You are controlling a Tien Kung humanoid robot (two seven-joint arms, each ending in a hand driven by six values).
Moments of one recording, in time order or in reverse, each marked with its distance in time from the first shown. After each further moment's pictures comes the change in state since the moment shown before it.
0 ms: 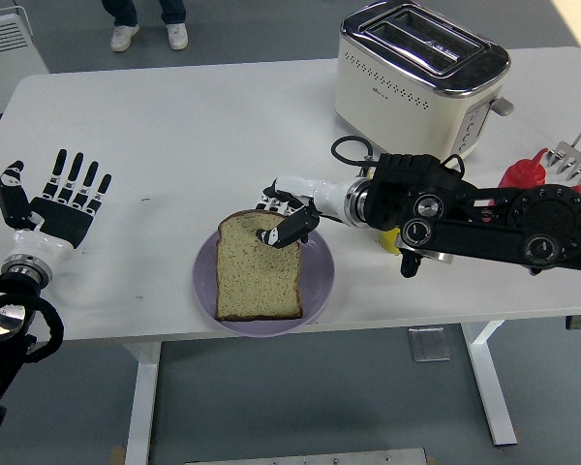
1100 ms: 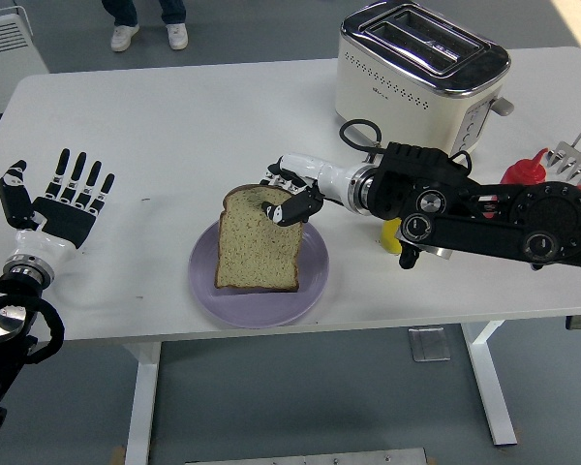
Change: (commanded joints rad) left arm 0.004 0.001 0.005 -0.014 -0.009 -0.004 0.004; right arm -0.003 -0.006 0.018 -0.001 -0.007 -0.060 0.000
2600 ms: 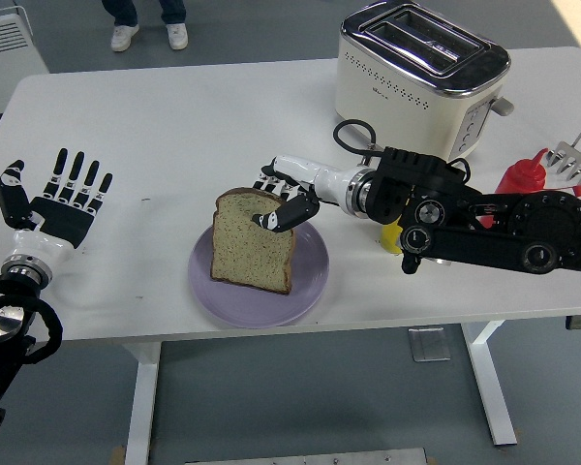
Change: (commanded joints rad) left arm 0.003 0.001 -0.008 -0.002 0.002 -0.003 0.003; right arm -0.006 0.001 -0.018 -0.001 -0.106 0.006 0.057
